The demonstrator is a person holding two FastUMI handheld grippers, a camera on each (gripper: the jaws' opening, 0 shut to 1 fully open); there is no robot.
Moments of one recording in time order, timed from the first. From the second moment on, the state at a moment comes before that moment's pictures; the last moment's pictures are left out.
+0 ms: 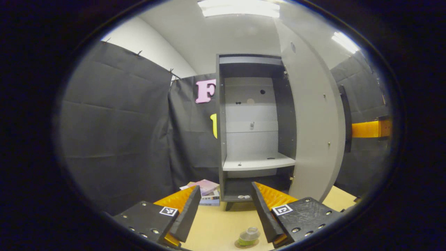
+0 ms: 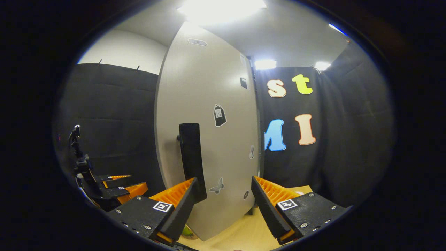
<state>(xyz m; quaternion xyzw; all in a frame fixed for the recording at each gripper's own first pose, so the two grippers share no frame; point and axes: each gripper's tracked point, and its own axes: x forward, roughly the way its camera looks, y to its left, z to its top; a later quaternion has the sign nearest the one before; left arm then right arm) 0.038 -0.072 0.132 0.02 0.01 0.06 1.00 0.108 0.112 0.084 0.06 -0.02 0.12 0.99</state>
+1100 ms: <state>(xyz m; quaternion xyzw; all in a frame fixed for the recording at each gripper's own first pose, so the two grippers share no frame) 0.059 -0.048 0.115 0.02 0.03 0.01 1.00 0.215 0.232 0.100 0.05 -0.04 0.11 0.99</state>
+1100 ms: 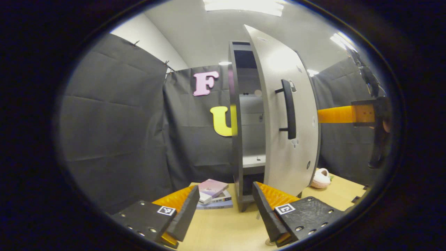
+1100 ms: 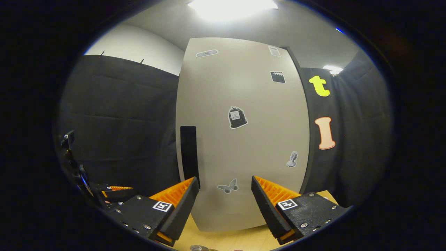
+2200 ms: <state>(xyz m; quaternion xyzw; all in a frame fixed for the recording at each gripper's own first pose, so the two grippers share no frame) 0.100 -0.082 0.143 0.04 0.01 0.01 1.00 0.257 0.153 0.071 0.06 -0.01 -0.02 1.00</state>
